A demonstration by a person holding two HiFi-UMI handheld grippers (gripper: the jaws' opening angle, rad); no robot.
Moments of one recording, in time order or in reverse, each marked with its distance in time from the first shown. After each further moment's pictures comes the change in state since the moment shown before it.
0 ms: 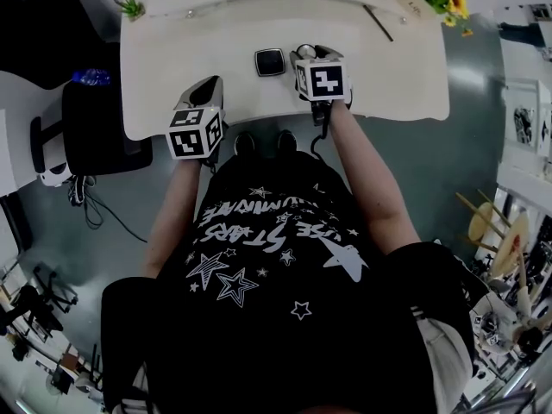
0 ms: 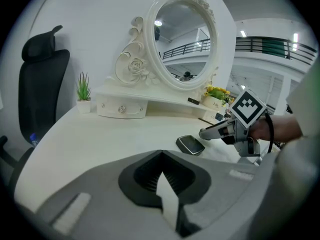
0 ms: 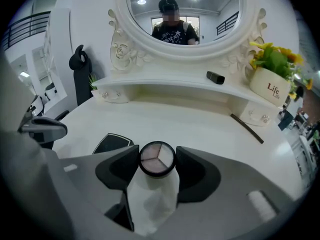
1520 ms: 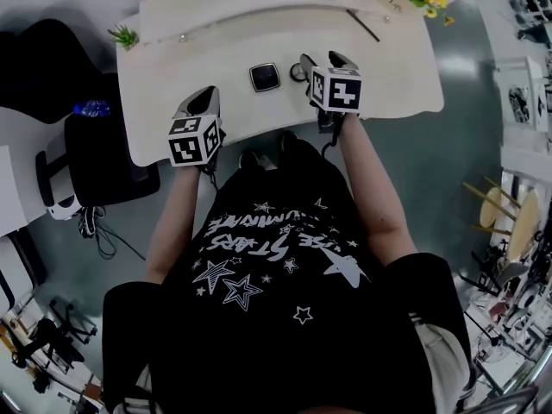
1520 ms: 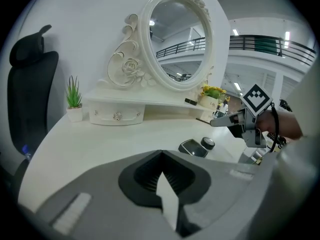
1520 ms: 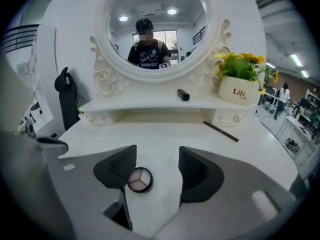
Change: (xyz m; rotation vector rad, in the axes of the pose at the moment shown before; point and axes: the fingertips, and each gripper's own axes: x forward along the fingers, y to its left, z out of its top) left arm 0.010 0.009 0.016 0.061 0.001 -0.059; right arm -0.042 -0.036 0.018 0.177 -0.152 -0.105
